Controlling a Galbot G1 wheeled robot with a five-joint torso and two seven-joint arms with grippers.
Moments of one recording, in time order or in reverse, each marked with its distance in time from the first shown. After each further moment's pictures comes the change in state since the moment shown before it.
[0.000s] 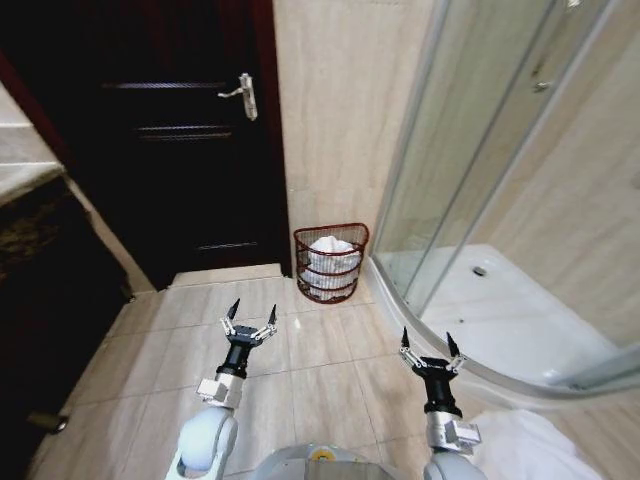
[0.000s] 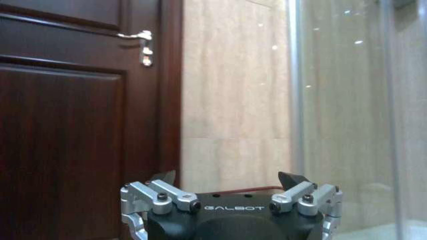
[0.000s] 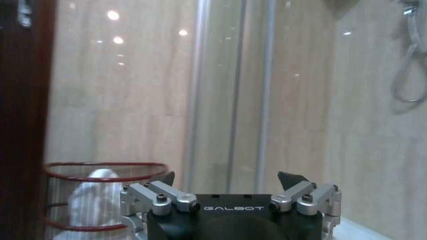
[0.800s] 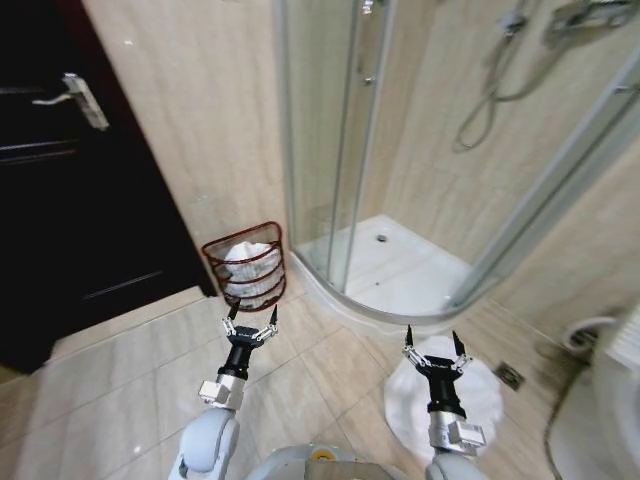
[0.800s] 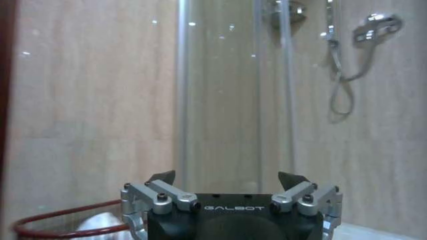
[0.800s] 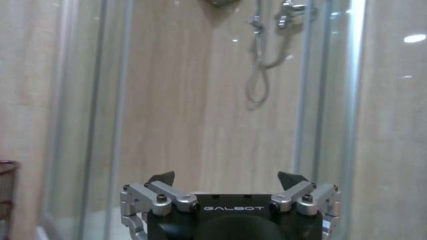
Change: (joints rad) left arm 0.001 -0.011 0.001 0.004 0.013 -0.015 0.003; right arm -0.019 0.005 0.001 0.023 -0.012 0.001 0.029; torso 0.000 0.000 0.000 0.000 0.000
